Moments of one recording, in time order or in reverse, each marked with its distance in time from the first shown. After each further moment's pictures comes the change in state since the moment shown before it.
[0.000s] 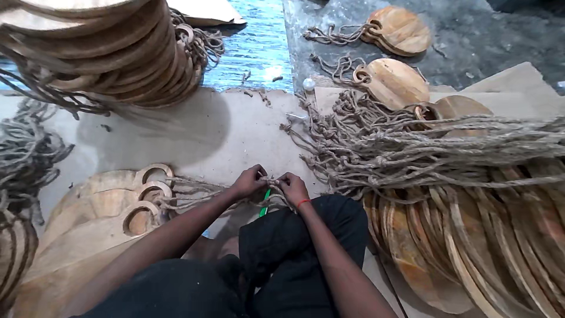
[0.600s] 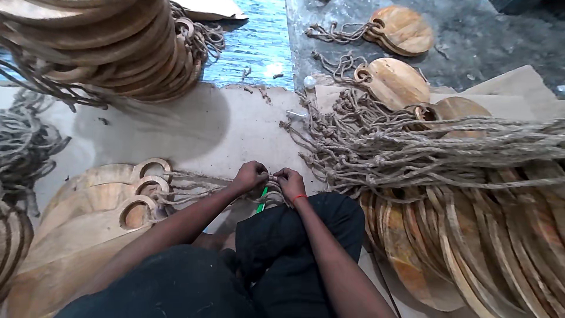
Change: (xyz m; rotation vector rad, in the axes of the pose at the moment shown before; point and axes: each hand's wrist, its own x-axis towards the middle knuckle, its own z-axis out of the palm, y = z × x) left_hand 0.017 -0.002 0.006 0.099 0.104 0.005; right_hand 0.005 0.006 0.004 0.014 0.061 -0.107
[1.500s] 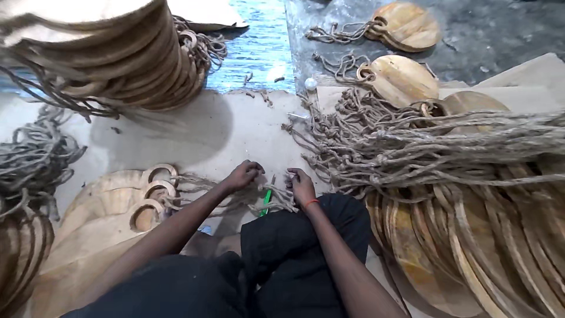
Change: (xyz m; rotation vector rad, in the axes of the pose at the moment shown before) left_hand -0.028 0.006 -0.037 -0.094 -0.070 0.004; right_hand -0.004 0.006 -0.011 0.267 0.015 0.150
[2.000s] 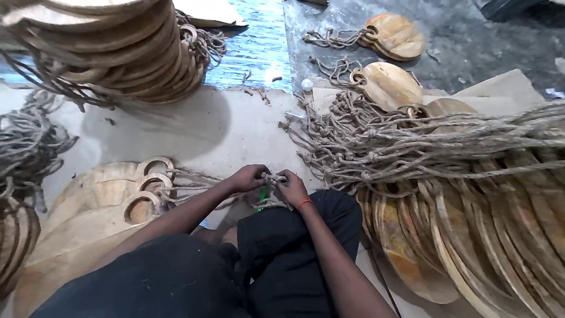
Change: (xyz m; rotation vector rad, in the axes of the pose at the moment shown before) left_hand 0.007 0.005 0.016 0.186 -0.234 0.141; right_hand -0.012 -0.005 0.002 -0.302 -0.079 -0.180
